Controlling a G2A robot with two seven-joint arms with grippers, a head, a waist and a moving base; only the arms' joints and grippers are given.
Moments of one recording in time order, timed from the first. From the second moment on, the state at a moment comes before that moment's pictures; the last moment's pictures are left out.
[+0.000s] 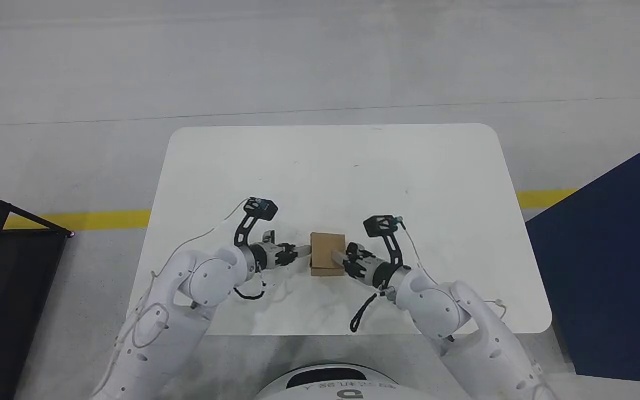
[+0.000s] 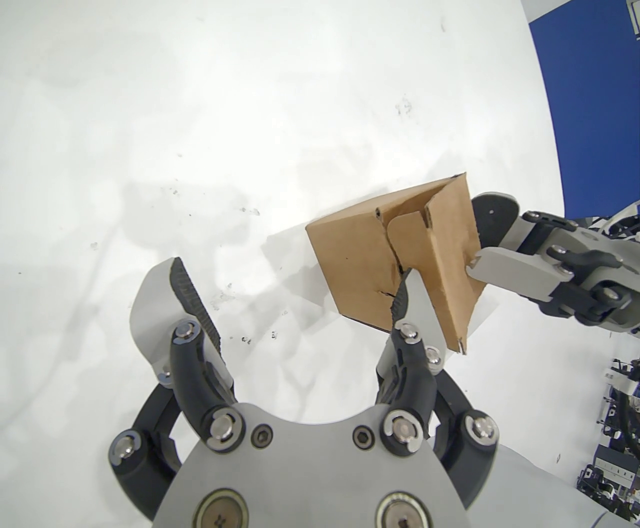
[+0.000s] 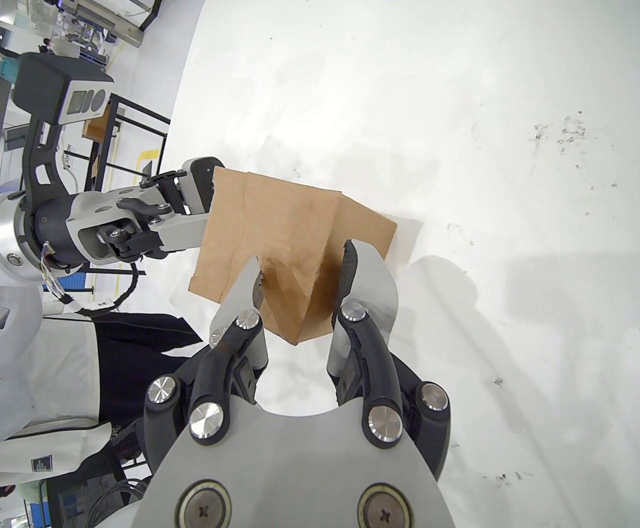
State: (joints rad) left arm 1.50 -1.10 -1.16 -1.88 0.68 0.06 -0.90; right arm -1.69 -1.12 1.11 -1.99 -0.61 0.16 0.58
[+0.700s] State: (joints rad) left arm 1.54 -1.08 -1.23 -1.91 0.70 0.08 -0.90; right arm -1.68 -1.12 1.09 -1.97 -0.67 0.18 0.58
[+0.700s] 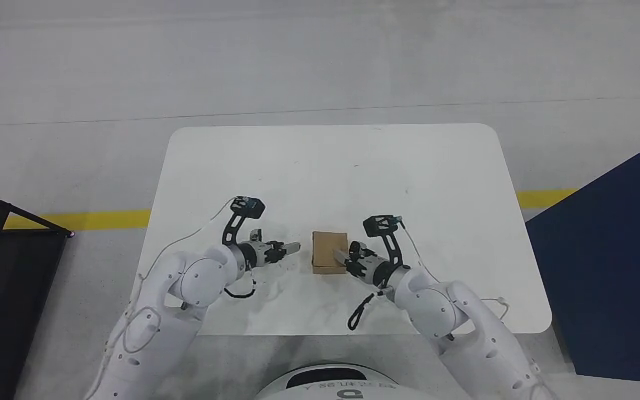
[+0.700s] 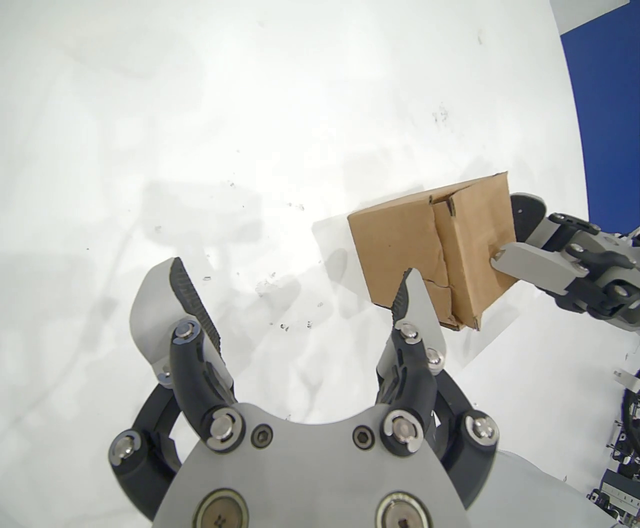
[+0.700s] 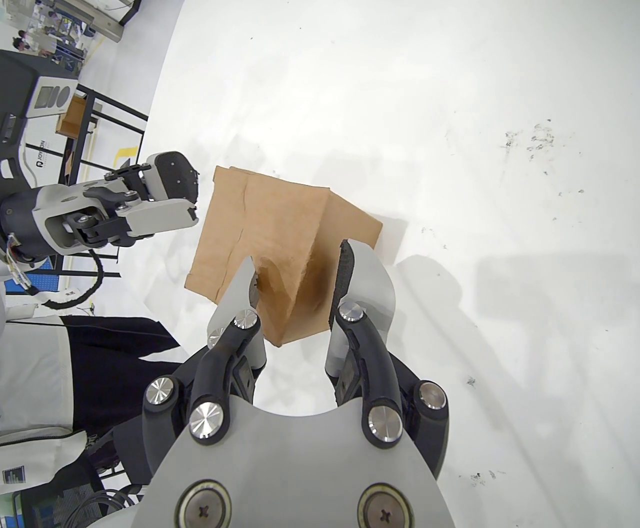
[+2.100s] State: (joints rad) left arm 1.46 -1.10 -1.14 -1.88 0.66 0.04 -0.85; right arm -1.71 -1.12 1.14 -2.03 -0.68 0.18 0.55
